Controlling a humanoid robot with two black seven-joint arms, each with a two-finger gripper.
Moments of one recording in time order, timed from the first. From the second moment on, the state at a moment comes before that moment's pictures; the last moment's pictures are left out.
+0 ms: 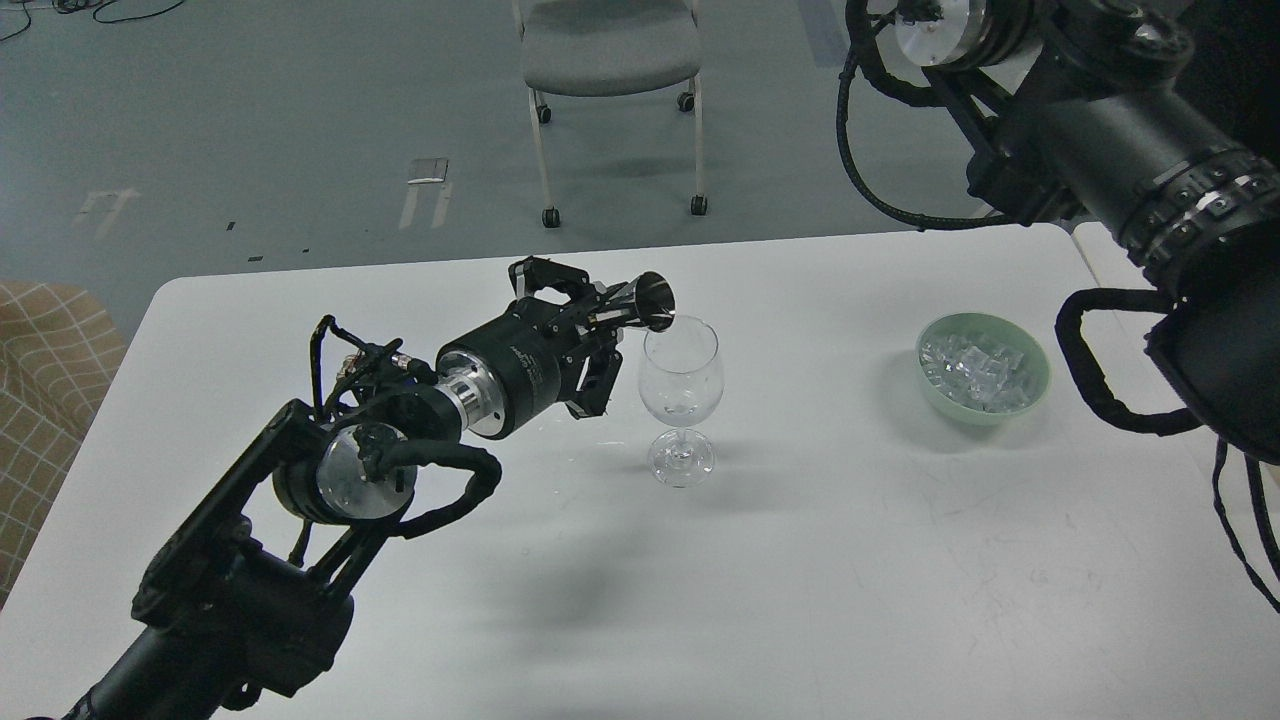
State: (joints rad) left arm -0.37 0.19 -1.04 -1.72 0.40 0.35 0.46; right arm 1.45 0.00 0.65 0.38 -0.21 0.08 0.11
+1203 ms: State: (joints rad) left arm -0.41 0.23 -1.03 -1.74 0.57 0.38 0.49; right arm 1.44 0.00 0.65 0.38 -0.21 0.09 0.11
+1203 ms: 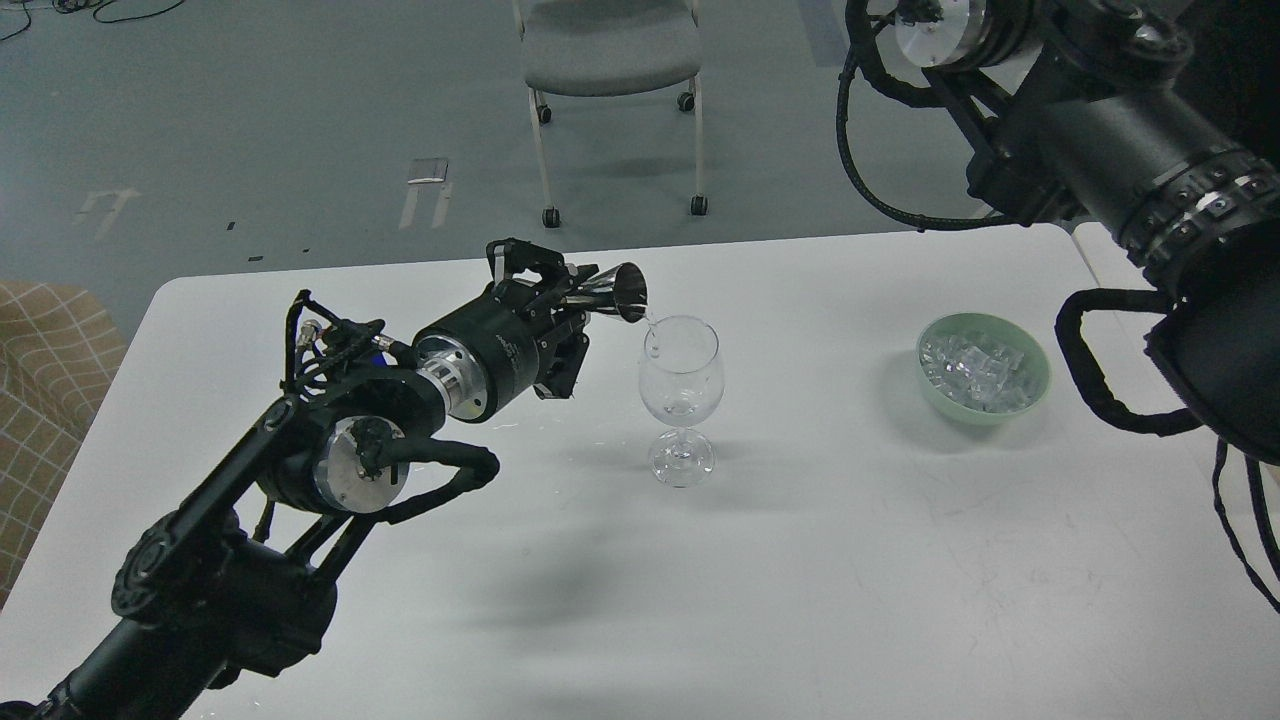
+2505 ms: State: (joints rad) left arm -0.50 0.25 -1.00 -1.76 0.68 0.38 0.49; right arm 1.44 0.00 0.65 0.38 -0.21 0.09 0.11
